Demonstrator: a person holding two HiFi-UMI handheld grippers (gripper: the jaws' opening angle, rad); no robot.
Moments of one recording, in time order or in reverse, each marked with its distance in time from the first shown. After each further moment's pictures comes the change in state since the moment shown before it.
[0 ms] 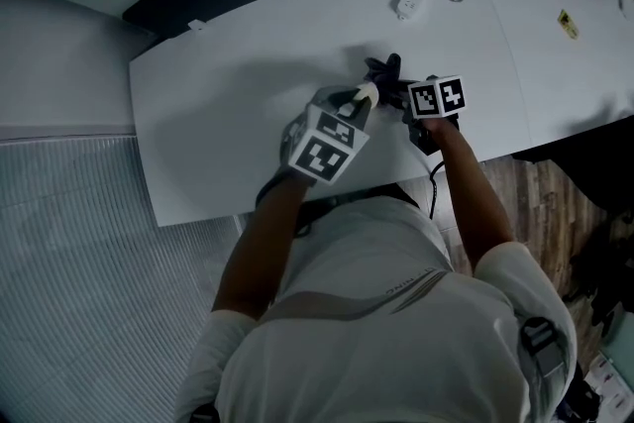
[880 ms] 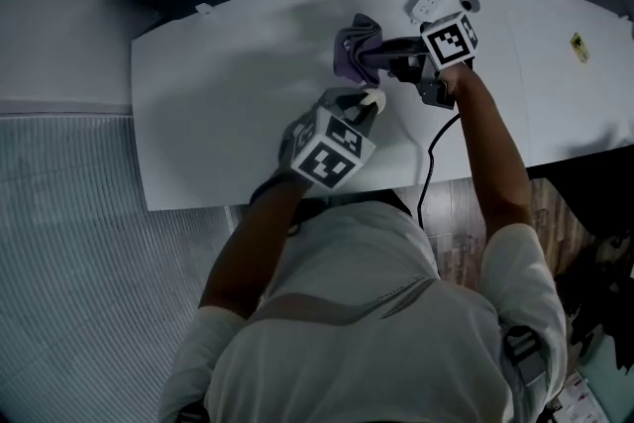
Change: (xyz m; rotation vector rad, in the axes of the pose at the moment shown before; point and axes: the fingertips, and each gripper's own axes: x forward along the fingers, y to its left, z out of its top) left arm 0.000 0.000 -0.003 0.024 0.018 0.003; right arm -0.005 0.103 0.100 -0.162 0.150 0.647
